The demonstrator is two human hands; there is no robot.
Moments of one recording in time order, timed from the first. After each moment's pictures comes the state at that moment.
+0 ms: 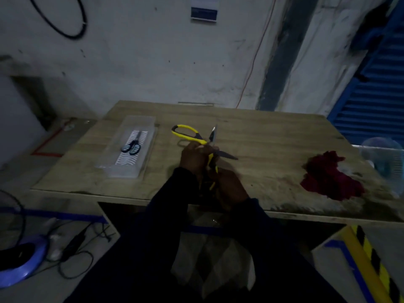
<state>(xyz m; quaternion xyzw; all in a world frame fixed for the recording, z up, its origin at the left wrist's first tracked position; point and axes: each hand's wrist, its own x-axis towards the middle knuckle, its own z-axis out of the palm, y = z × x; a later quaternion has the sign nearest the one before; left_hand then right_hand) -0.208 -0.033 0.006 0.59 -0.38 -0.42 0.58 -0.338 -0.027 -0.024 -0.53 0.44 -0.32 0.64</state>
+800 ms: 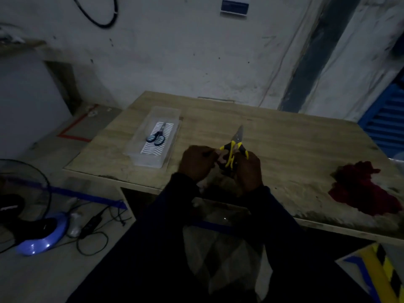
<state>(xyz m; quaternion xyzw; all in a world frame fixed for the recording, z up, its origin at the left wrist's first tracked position) -0.163 0.017 0.004 0.69 -0.57 -0.13 0.43 -0.295 -0.046 -0.005 -0.53 0.46 -0.44 0.55</state>
